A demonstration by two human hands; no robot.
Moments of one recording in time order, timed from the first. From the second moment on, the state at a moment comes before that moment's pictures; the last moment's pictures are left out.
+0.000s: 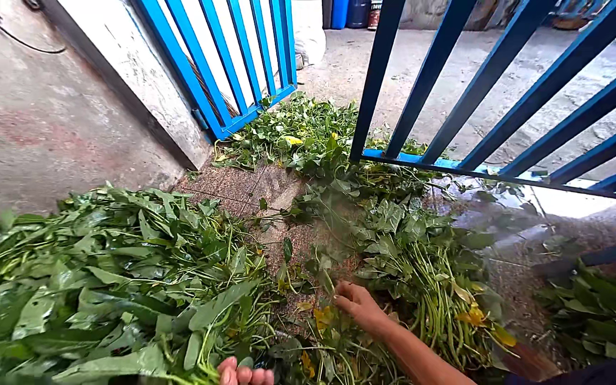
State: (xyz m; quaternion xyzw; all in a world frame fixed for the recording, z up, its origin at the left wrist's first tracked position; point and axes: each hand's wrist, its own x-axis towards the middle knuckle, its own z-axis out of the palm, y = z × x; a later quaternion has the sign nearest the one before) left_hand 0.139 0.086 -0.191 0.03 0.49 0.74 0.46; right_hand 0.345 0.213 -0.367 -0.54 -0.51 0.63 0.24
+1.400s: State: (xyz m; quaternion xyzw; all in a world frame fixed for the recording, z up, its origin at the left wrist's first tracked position) left_hand 0.159 0.056 -0.204 0.14 0.39 0.68 0.60; right_hand 0.307 0.054 -0.256 -0.39 -0.70 0.35 0.48
